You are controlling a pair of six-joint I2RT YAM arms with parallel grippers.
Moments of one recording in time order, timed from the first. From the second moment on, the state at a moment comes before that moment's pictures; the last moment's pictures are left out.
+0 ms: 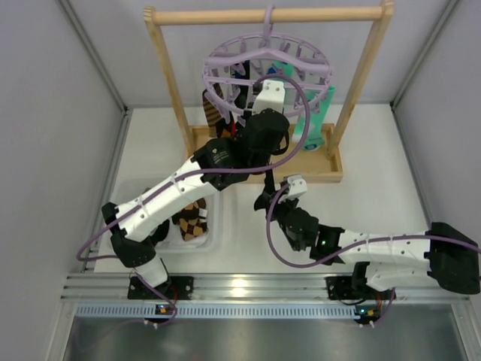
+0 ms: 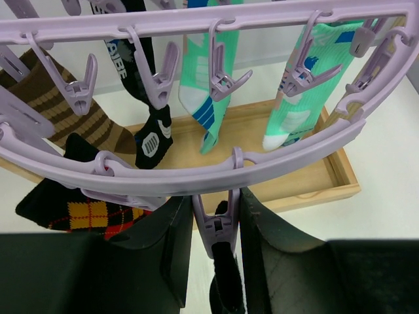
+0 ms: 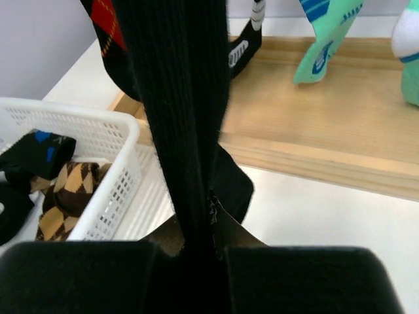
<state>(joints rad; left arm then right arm) -1.08 1.68 2.00 -0.69 -0.86 -0.29 1.24 1.16 0.57 0.49 0.84 0.31</state>
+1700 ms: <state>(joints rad) -0.99 0.84 1.45 -0.77 -1.05 -0.35 1.25 1.28 0.92 0.31 0.19 0.15</state>
